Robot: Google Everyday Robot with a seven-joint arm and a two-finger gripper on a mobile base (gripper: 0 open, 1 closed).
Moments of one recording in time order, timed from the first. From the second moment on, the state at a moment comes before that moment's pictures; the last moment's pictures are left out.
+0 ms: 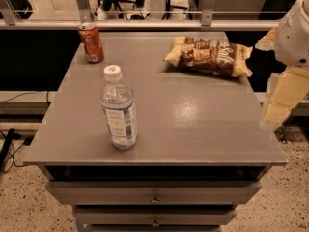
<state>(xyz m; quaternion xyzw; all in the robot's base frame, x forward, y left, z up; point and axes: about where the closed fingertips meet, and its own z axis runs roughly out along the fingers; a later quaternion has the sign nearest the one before) 0.438 -0.217 0.976 -0.60 0.78 -0.03 0.16</state>
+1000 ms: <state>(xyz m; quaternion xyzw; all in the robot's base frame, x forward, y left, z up) 0.443 -0.200 0.952 -0.61 0.78 0.02 0.18</state>
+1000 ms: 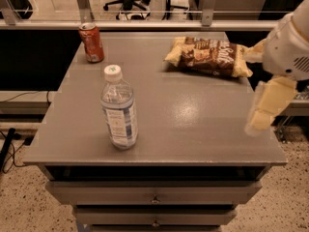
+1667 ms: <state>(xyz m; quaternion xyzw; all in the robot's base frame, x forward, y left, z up) 0.425 -0.097 0.914 -0.59 0.74 0.21 0.26</state>
